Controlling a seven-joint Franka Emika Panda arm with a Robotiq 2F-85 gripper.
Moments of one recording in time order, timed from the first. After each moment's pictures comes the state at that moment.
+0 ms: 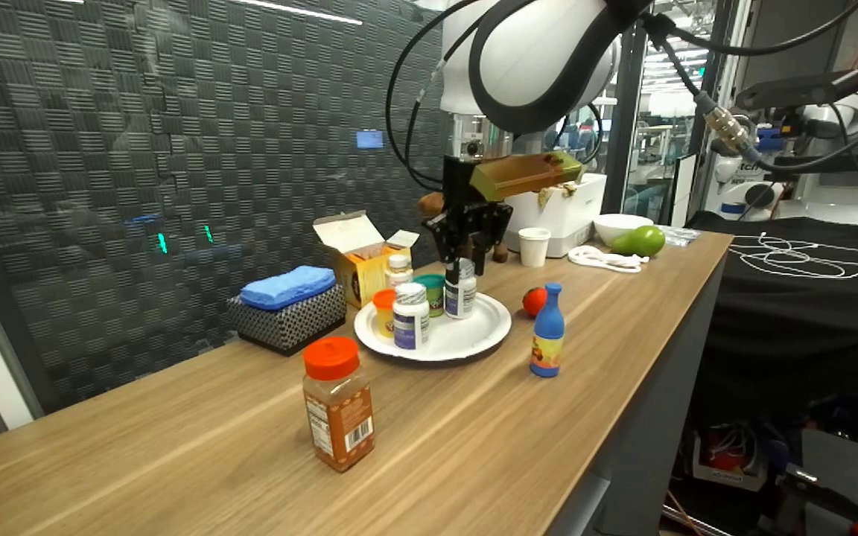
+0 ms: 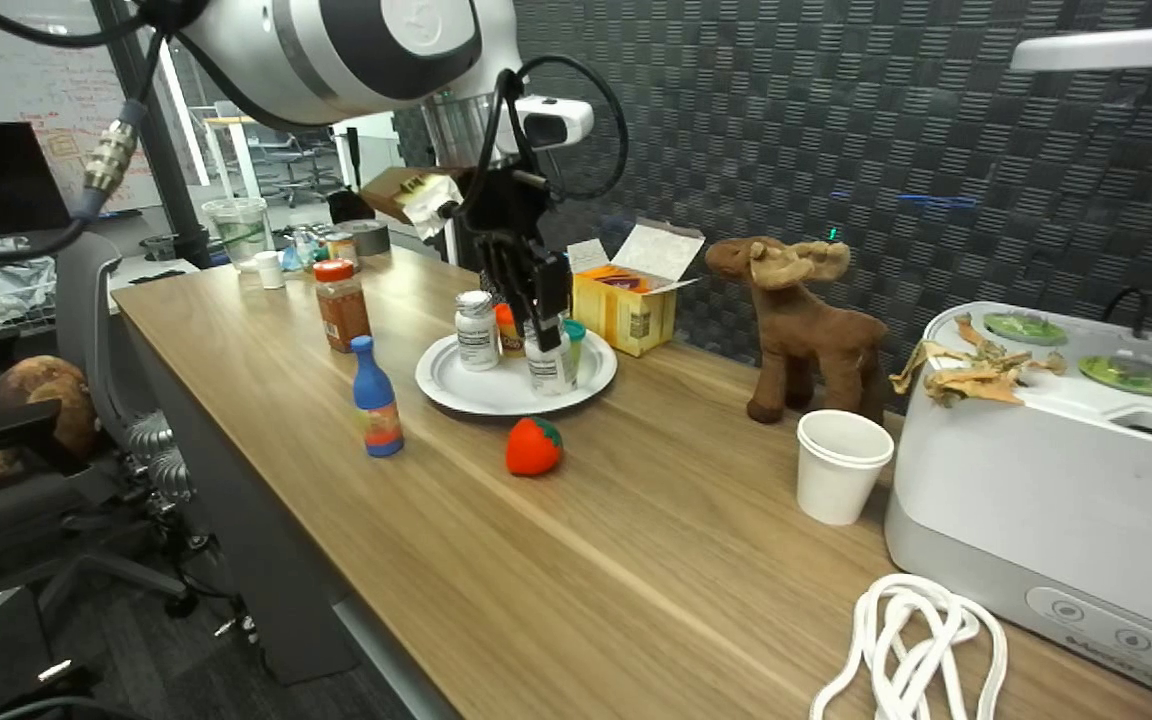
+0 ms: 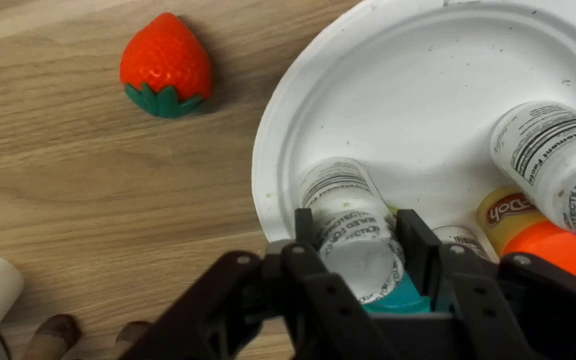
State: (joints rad) arm 0.03 0.20 0.02 -2.05 -0.19 2.41 0.40
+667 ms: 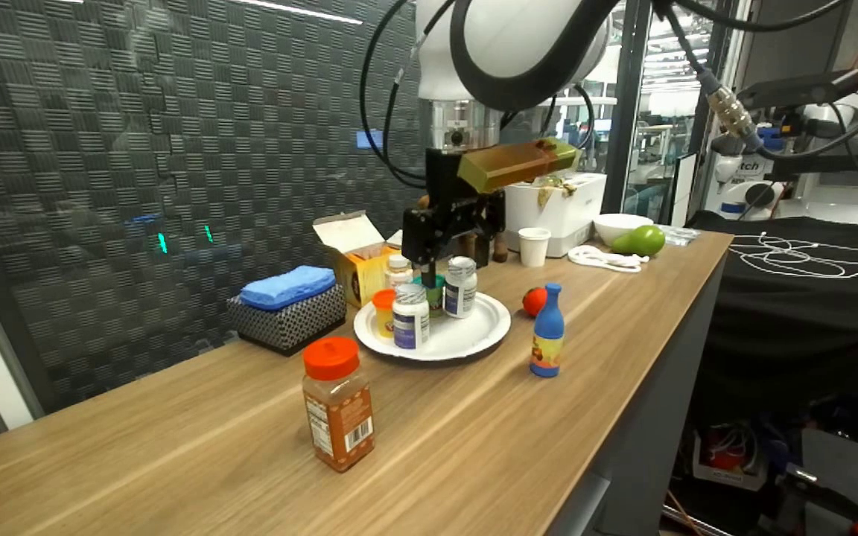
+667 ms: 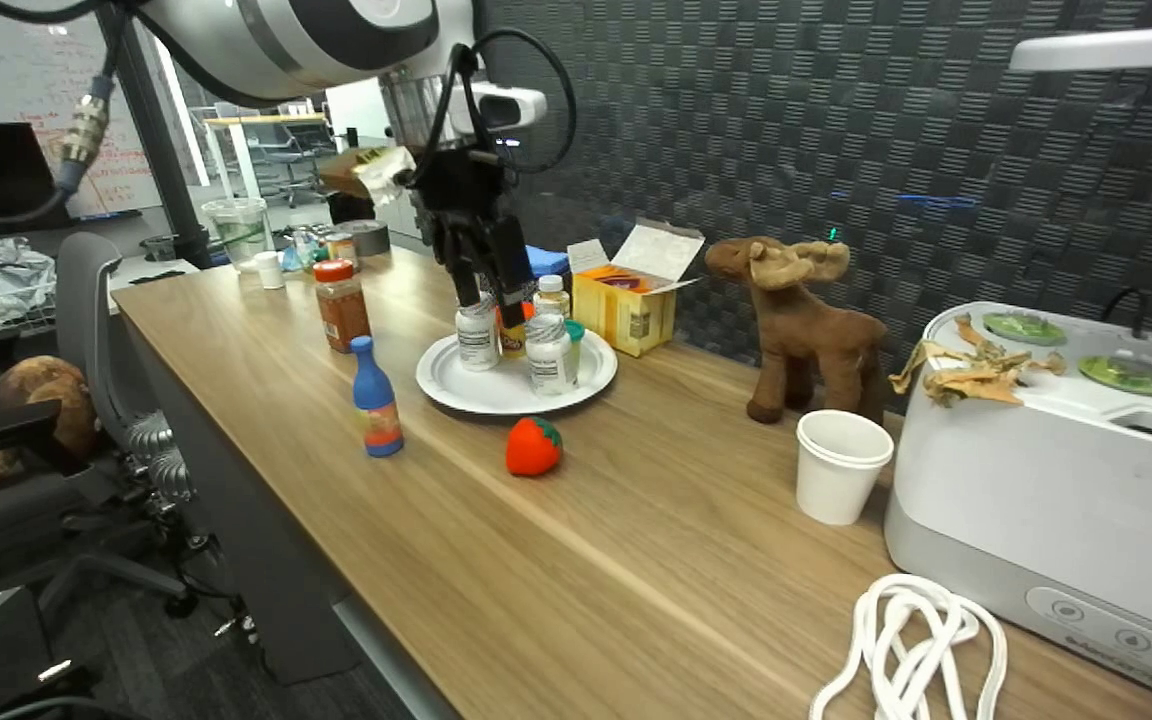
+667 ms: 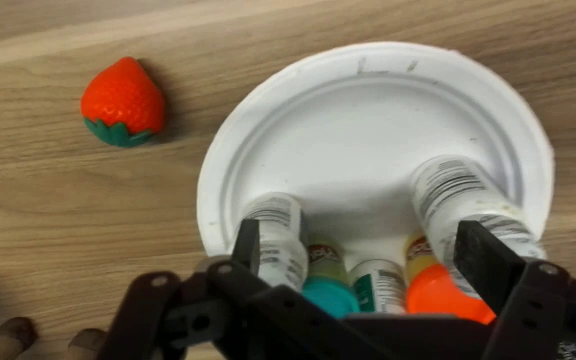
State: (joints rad) arm 0.11 0.17 0.03 -2.04 -0.19 2.31 0.41
